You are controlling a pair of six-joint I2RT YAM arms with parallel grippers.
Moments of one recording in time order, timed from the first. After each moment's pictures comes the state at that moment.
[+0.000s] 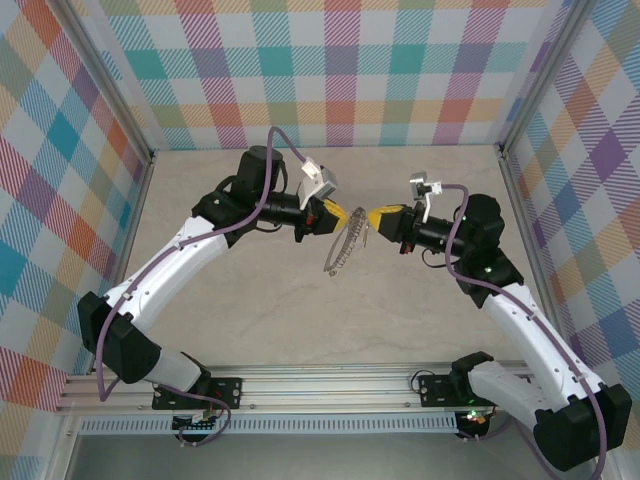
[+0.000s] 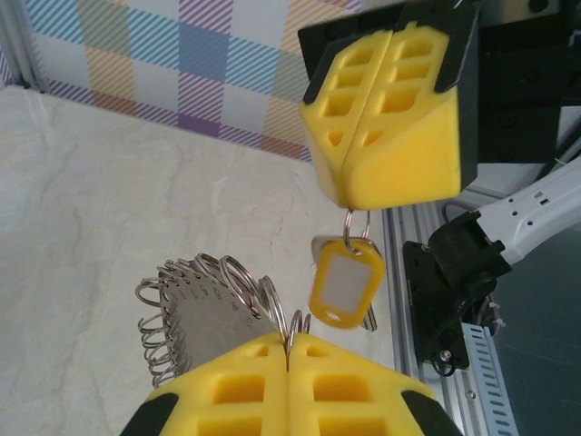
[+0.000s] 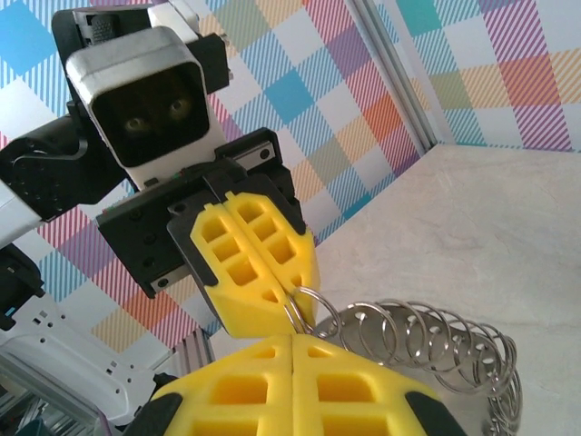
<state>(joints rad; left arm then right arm) -0.60 1.46 1.46 -0.52 0.84 0.21 0.36 0.94 0.84 0.07 -0.83 0.51</state>
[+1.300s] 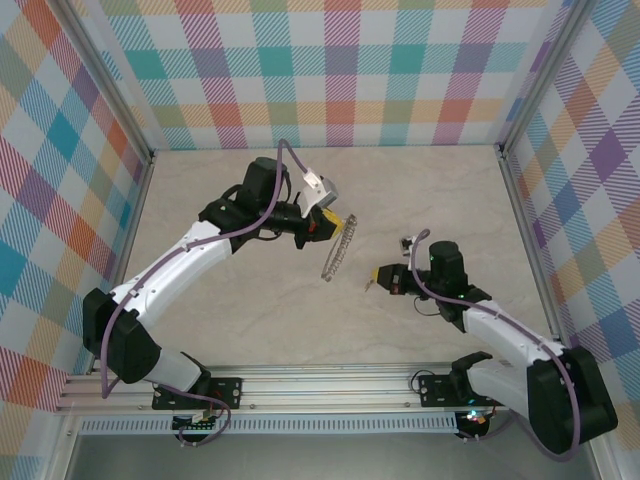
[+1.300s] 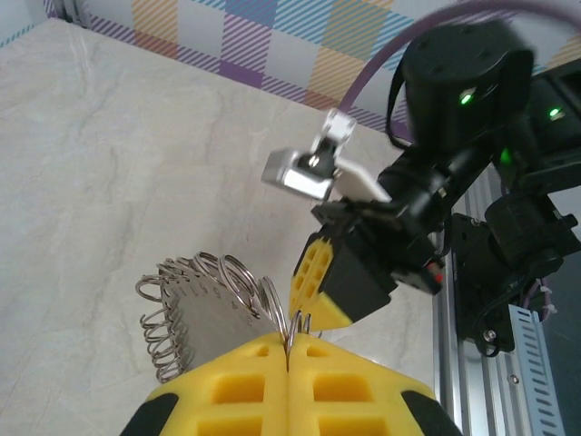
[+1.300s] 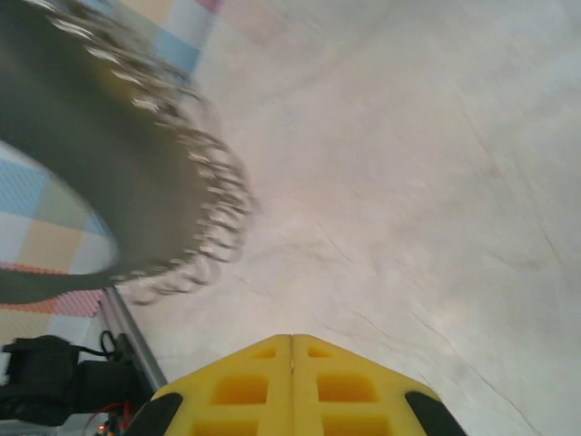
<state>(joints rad) -0.60 1.46 1.36 -0.49 0.71 0.20 0.36 1.07 0.36 0.12 -0.63 0.61</state>
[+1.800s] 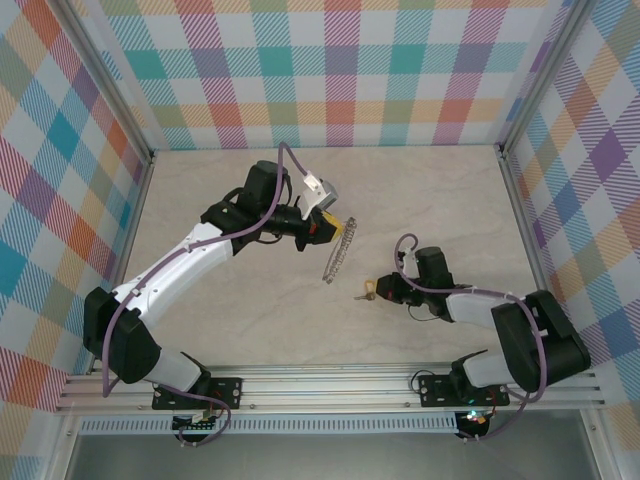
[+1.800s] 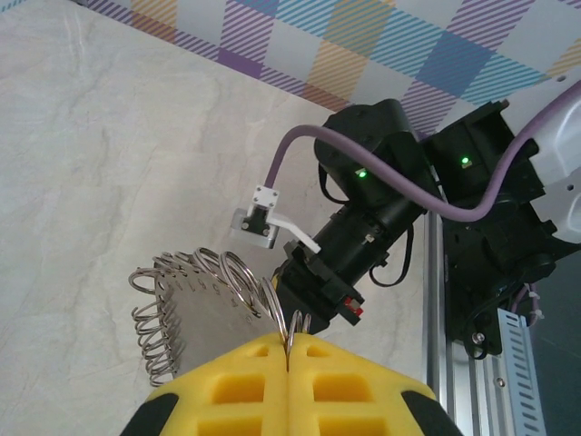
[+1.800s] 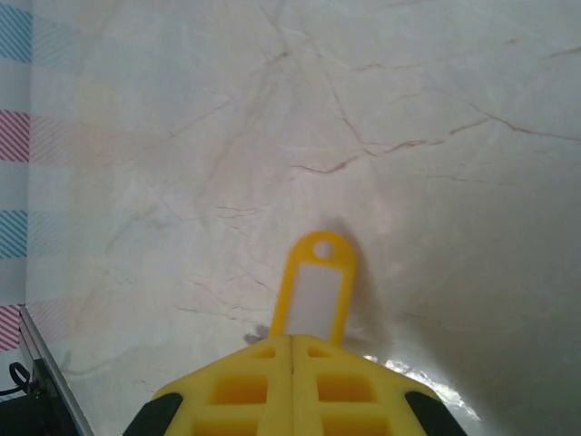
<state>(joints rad) -0.60 1.46 1.33 -0.47 0.72 0.15 0.36 1.38 0.36 0.21 -0.55 0.65</state>
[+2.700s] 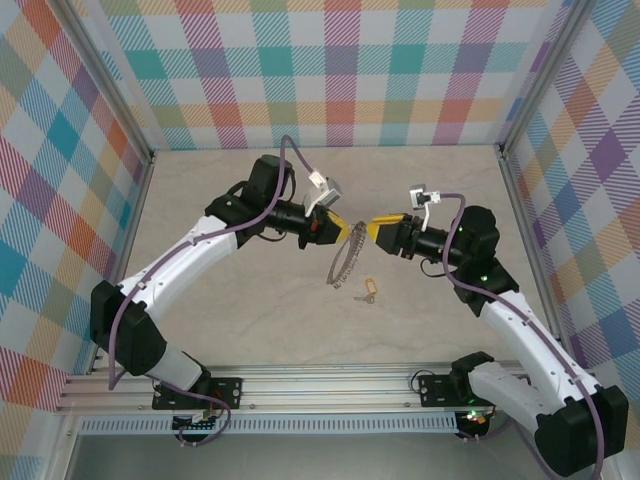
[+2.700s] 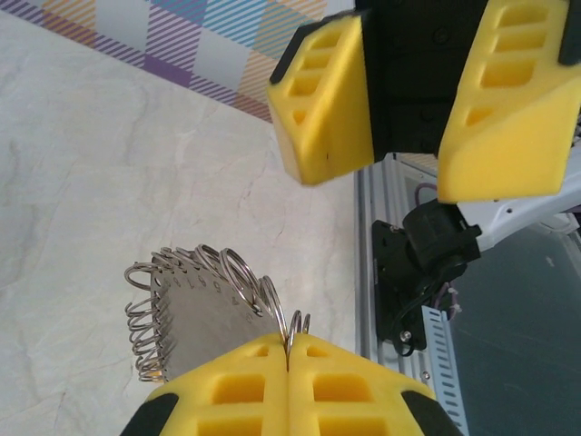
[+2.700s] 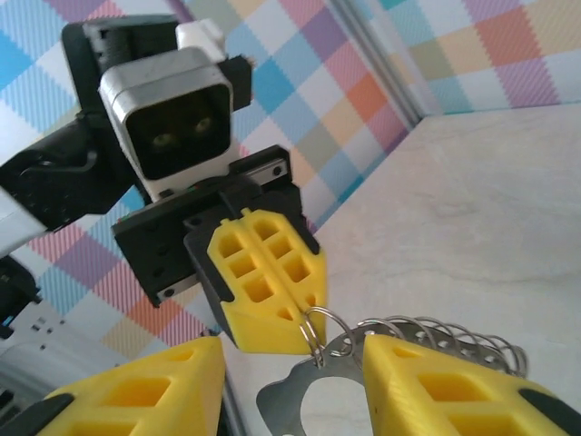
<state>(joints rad) -0.60 1.51 1.41 -0.53 0.89 0.13 0.36 0.93 0.74 0.14 -0.83 0.61</state>
